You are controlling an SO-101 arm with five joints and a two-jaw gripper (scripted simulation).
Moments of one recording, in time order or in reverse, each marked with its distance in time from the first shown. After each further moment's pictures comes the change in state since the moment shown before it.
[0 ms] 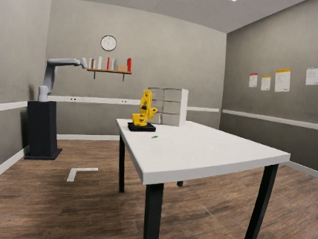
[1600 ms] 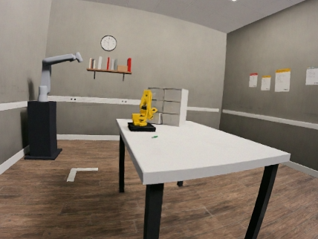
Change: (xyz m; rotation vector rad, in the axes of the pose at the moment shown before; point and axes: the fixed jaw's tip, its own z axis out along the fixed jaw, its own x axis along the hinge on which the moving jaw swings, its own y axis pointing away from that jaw) arm 0.004 0.000 -0.009 -0.005 0.003 -0.003
